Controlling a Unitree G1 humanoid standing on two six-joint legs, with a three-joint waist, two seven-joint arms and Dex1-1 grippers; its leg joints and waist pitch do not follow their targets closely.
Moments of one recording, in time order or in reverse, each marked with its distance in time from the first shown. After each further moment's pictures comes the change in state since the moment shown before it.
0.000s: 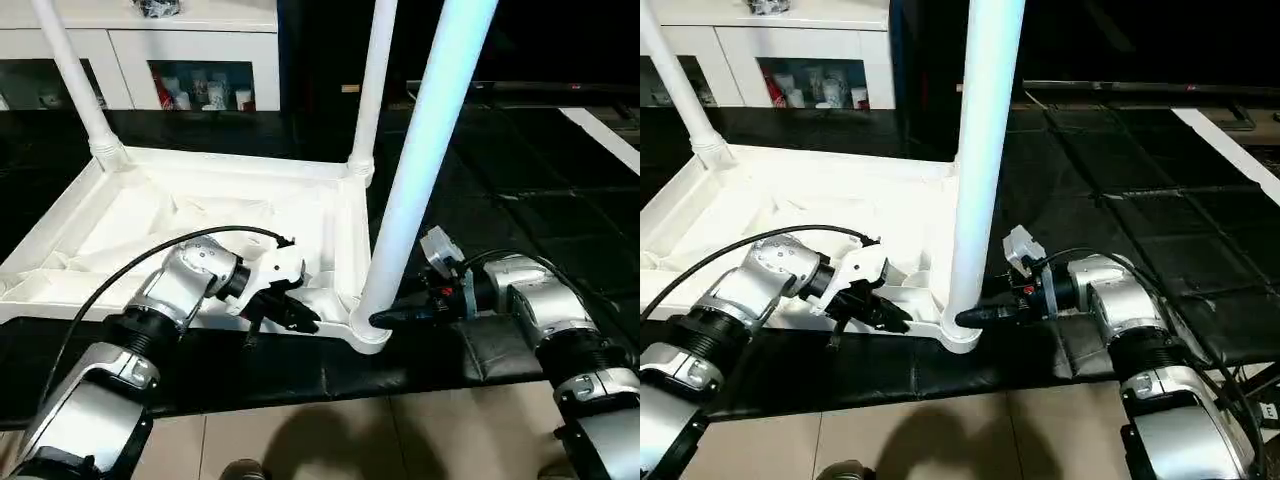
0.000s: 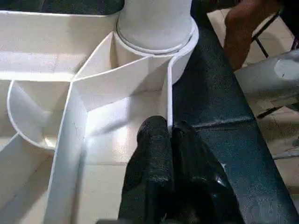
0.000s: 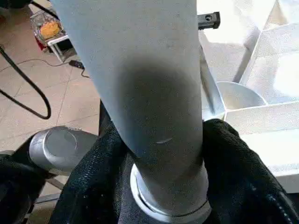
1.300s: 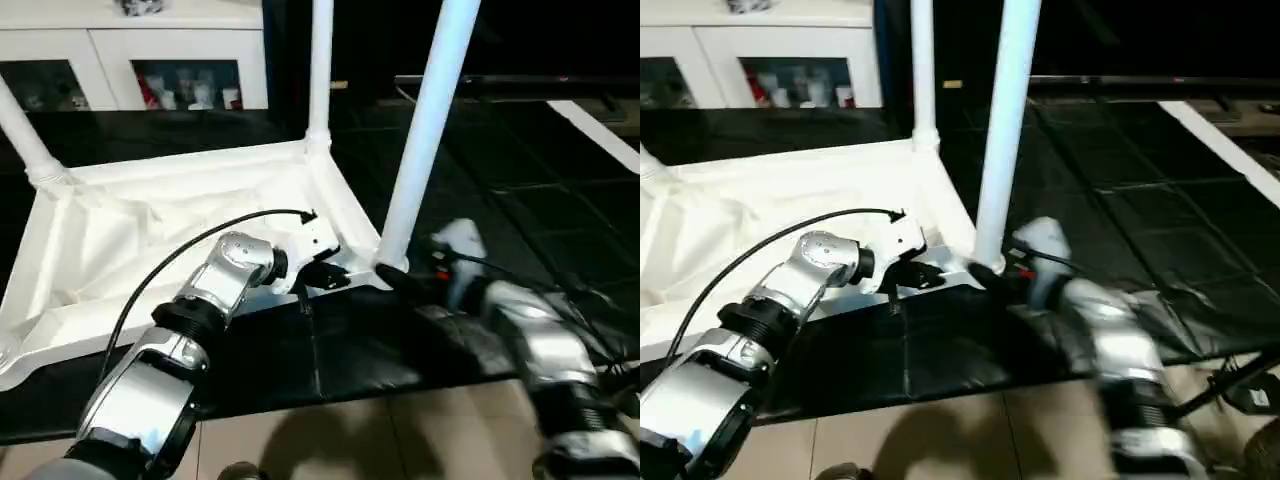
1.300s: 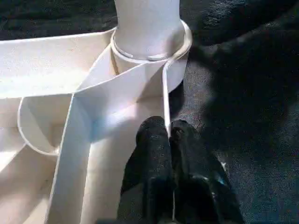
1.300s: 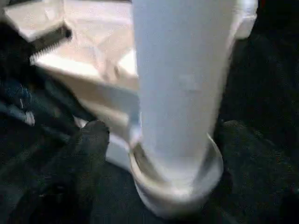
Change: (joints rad) left arm -0.096 -0.169 0.084 0.171 0.042 -0.016 0.394; right arm 0.240 0.072 -0.190 -0.278 -0.034 0.029 -0.683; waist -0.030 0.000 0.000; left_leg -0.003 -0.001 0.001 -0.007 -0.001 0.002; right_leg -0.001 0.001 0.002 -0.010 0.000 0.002
